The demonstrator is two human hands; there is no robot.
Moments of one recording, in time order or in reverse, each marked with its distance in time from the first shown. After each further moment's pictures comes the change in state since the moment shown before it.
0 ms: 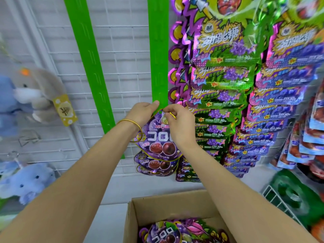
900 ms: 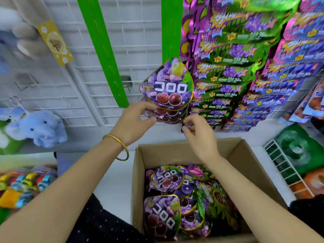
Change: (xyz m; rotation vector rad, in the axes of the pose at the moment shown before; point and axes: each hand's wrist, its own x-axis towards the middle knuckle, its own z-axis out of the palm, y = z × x) left_hand -0.114 -0.103 0.006 0.247 -0.040 0.150; right_hand -0.146 0.093 -0.012 -0.232 -0.288 0.129
